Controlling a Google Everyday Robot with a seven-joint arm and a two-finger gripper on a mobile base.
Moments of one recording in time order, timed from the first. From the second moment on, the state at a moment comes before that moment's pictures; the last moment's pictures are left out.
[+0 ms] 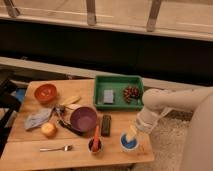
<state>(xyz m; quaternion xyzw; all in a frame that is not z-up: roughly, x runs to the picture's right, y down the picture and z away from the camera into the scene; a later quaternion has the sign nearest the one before) 0.164 0.246 0.721 -0.42 0.16 0.57 0.69</state>
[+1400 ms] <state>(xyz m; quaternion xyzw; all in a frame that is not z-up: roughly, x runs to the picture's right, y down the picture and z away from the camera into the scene) 0.139 0.197 0.713 -0.41 0.12 0.55 0.72</state>
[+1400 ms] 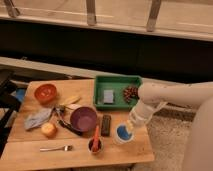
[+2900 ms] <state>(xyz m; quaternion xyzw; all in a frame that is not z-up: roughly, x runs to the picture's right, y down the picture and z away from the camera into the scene) 0.126 -0.048 0.753 -0.30 0.02 0.55 0.78</state>
